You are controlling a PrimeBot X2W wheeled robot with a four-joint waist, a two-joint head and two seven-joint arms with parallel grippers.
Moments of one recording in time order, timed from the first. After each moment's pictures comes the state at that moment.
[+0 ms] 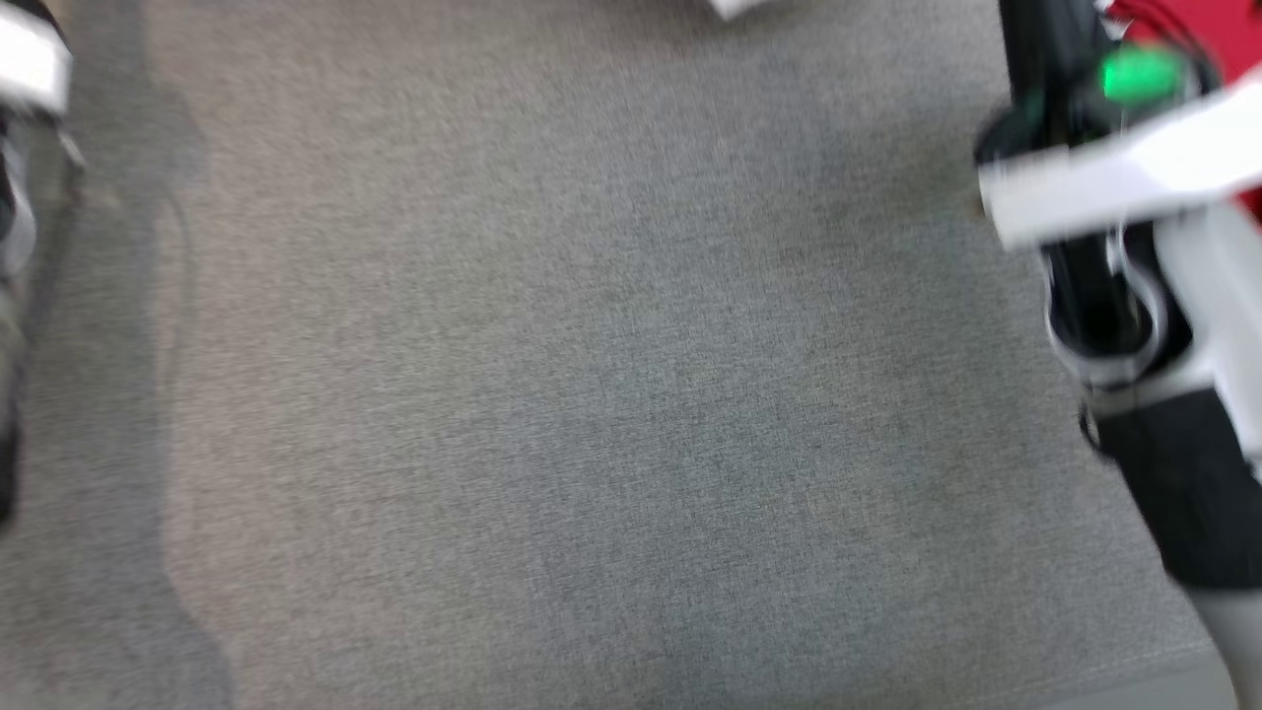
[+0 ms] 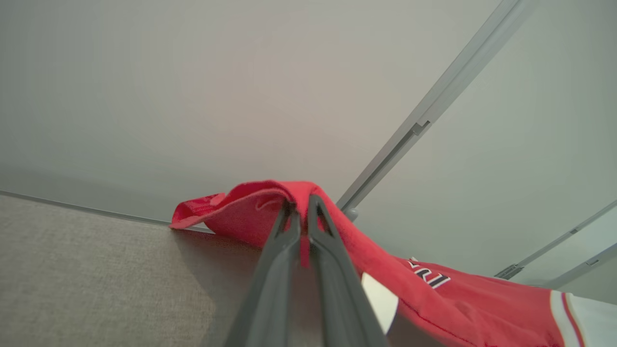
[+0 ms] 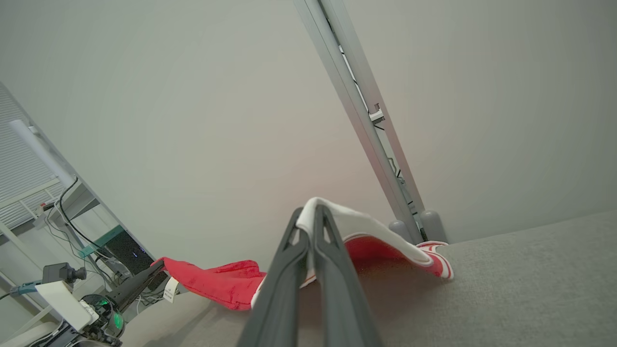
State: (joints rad) left arm -1.07 0.47 -0.38 0.66 -1.07 -0.13 -0.10; right arm -0.89 -0.26 0.46 0.23 0.96 0.13 -0.26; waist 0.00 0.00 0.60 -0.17
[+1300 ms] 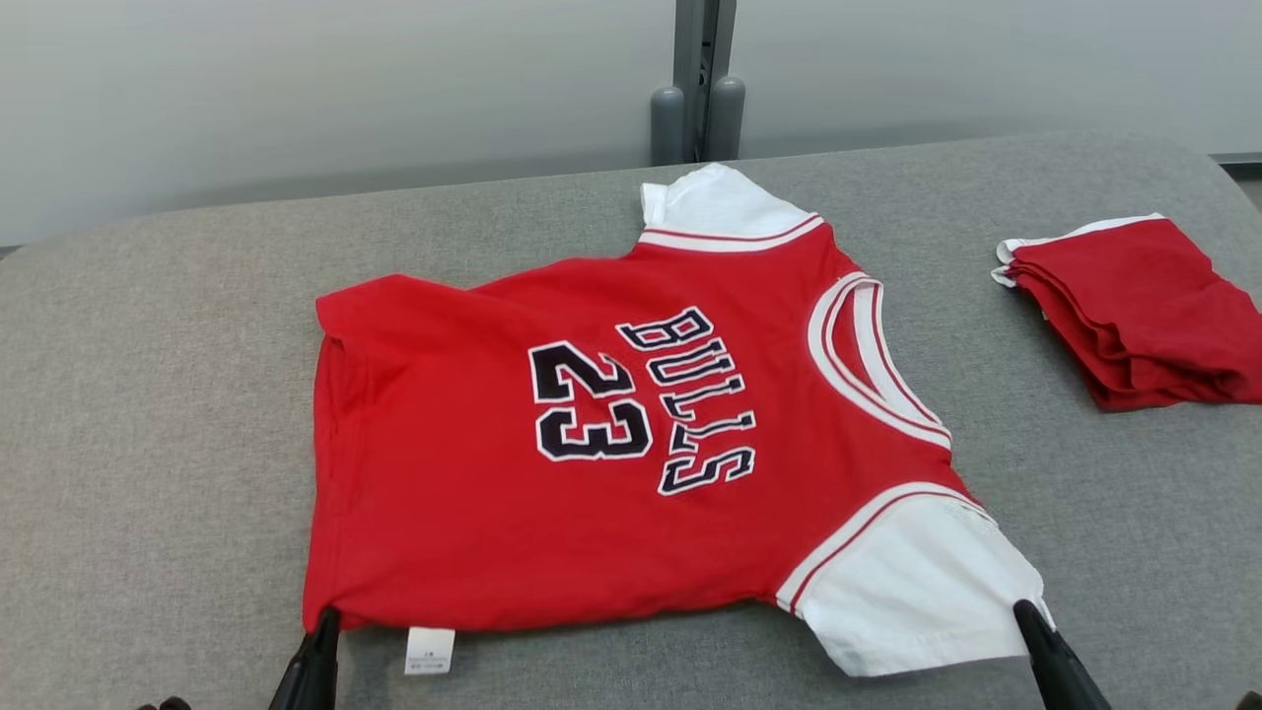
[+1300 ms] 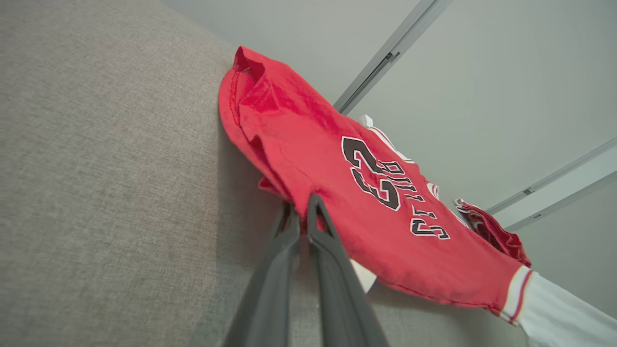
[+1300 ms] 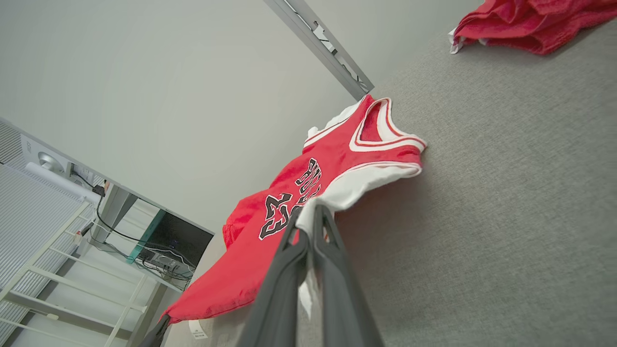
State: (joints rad) left arm 0.18 0.32 -0.29 0.07 -0.98 -0.02 -0.26; right arm 0.35 -0.22 0.18 -0.25 0.99 0.13 -0.11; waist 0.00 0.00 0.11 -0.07
